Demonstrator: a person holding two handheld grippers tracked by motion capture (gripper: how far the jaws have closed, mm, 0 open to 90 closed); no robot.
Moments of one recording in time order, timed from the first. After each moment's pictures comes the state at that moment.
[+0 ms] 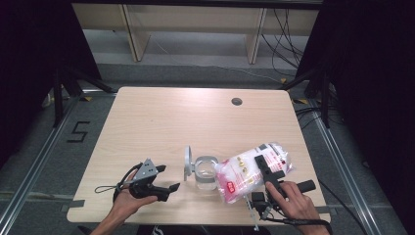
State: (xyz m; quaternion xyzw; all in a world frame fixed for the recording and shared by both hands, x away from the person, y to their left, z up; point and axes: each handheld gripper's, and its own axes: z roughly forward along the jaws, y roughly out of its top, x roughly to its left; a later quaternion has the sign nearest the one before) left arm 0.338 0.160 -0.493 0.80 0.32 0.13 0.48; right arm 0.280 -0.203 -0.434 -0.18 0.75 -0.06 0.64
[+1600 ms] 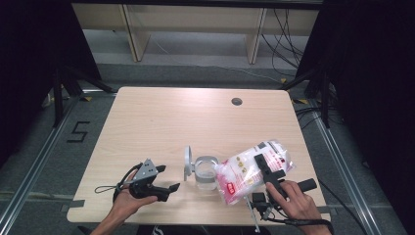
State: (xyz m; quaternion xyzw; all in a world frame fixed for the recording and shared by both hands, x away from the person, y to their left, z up) left arm 0.338 0.160 -0.494 0.80 0.32 0.13 0.49; right arm 0.278 -0.203 -0.430 -0.19 0.73 -0.06 0.65
